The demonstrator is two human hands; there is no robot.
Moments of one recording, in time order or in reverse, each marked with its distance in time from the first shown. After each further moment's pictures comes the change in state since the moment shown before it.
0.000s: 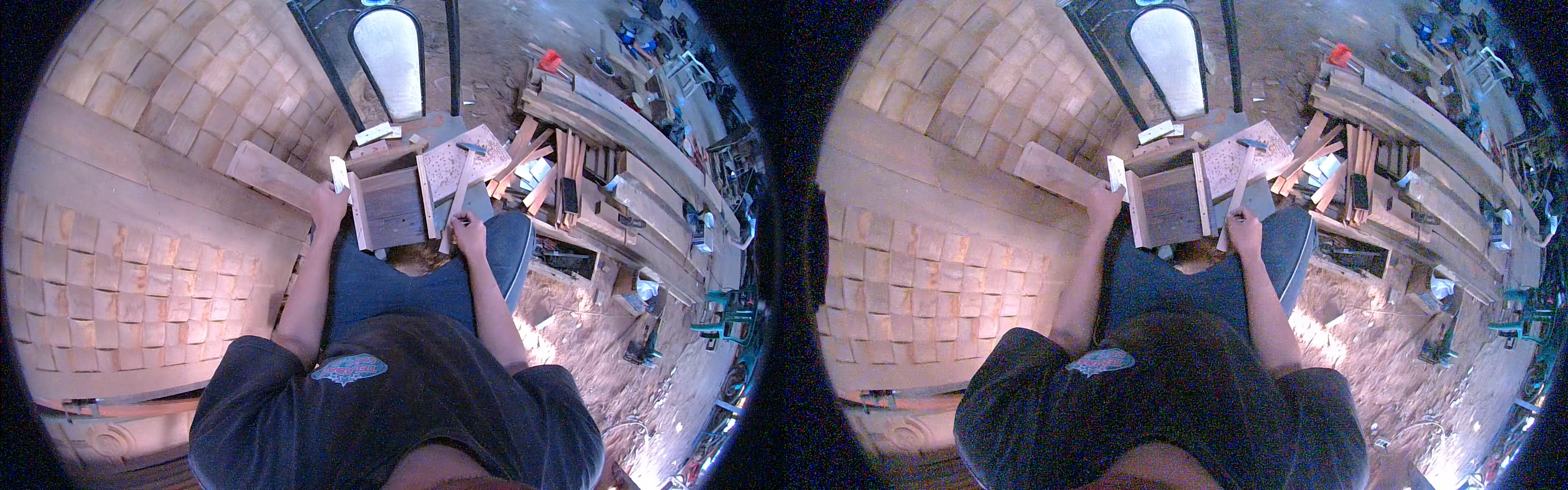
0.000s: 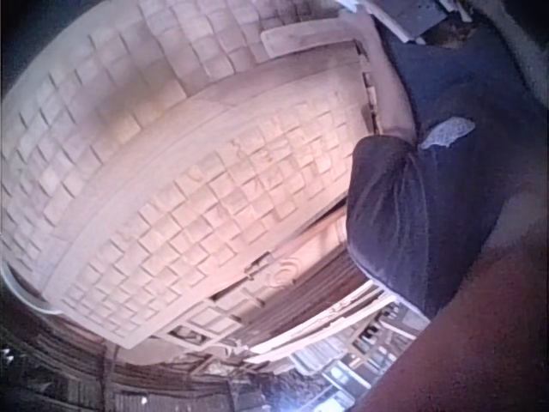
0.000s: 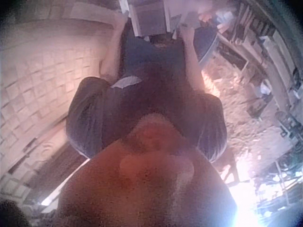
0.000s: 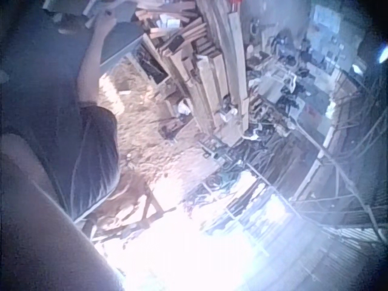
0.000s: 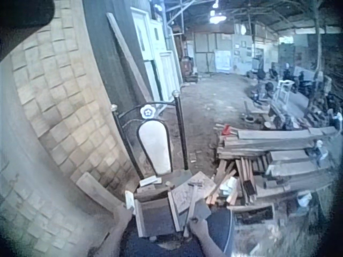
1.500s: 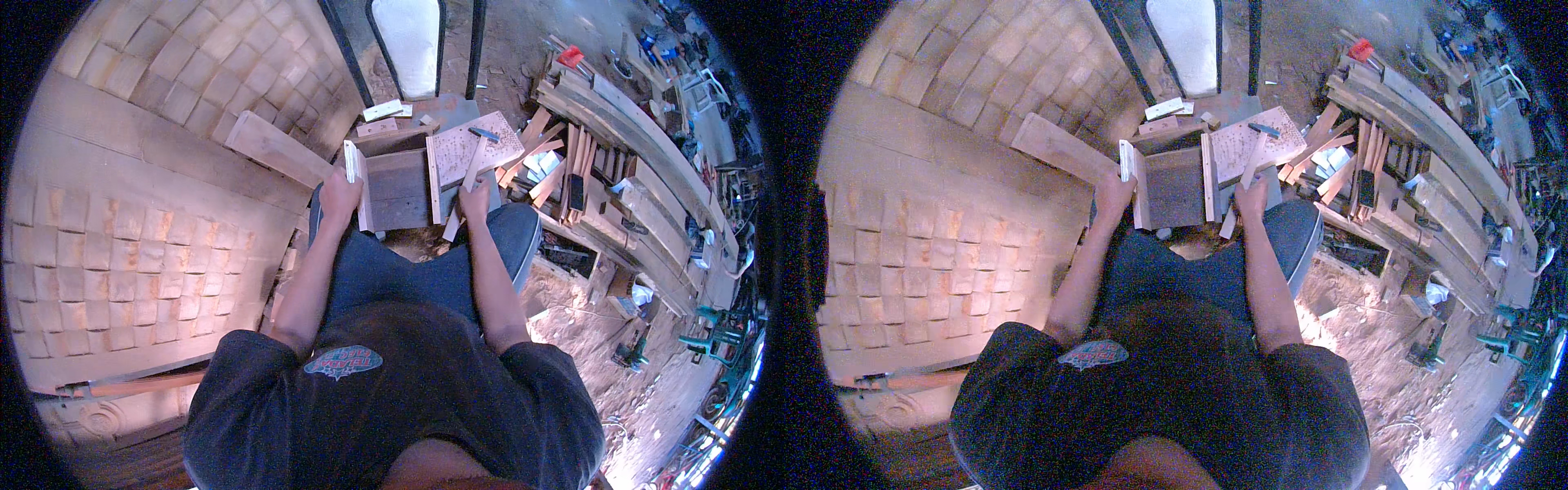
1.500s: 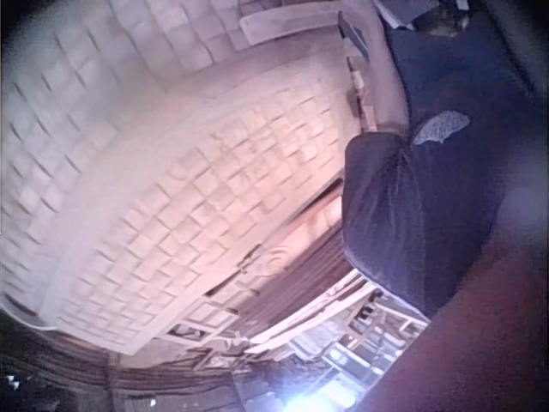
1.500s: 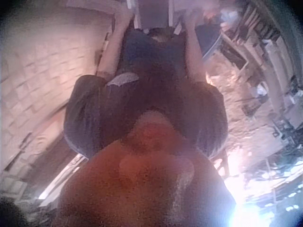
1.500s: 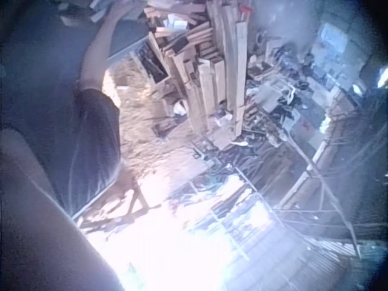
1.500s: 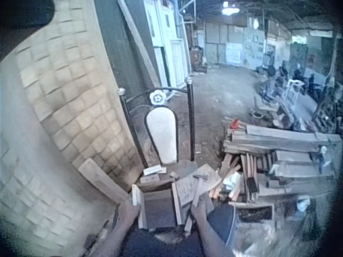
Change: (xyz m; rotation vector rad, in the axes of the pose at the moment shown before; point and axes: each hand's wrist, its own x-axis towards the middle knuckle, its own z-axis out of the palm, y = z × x) left_hand -0.026 0.015 -0.003 0.176 -0.132 -0.019; right_hand 0.073 0.042 0.050 -0.108 0.167 -0.002
